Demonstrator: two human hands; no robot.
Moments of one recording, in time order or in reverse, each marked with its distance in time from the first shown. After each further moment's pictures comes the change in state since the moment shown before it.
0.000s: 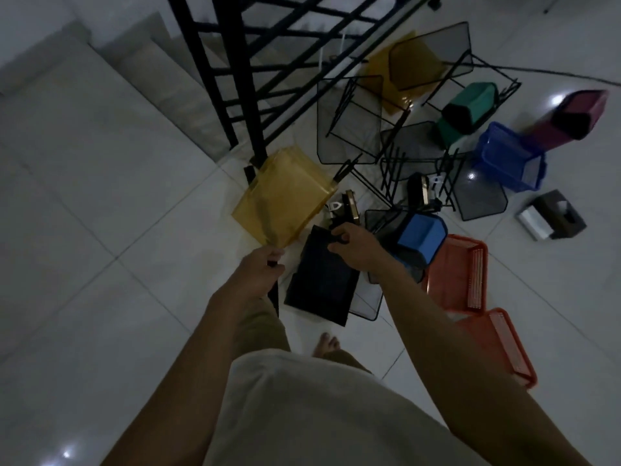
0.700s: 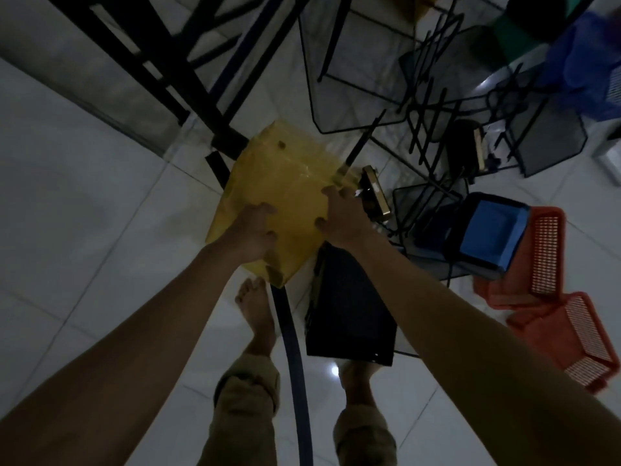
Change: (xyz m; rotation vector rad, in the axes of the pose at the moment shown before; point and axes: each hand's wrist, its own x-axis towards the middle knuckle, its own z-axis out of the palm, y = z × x) left_hand 0.402 -0.042 -0.052 0.443 -0.248 0.028; right_hand 0.363 0.019 0.046 -0.233 0.081 0.130
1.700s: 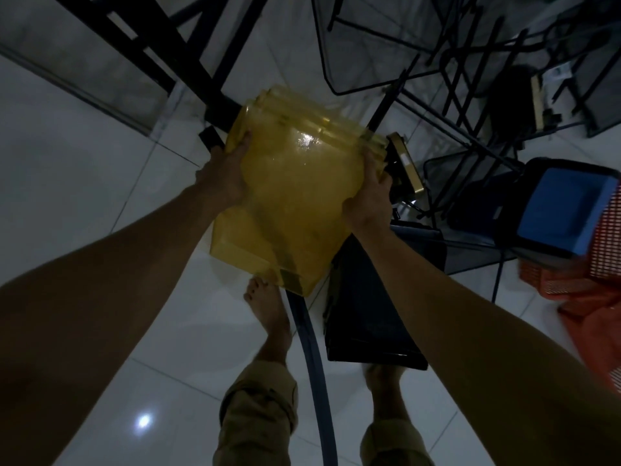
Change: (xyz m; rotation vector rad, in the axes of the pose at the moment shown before) left_hand 0.126 -0.075 -0.030 0.268 0.162 -0.053; right_hand 0.061 0.027 0.075 0.545 0.291 0.280
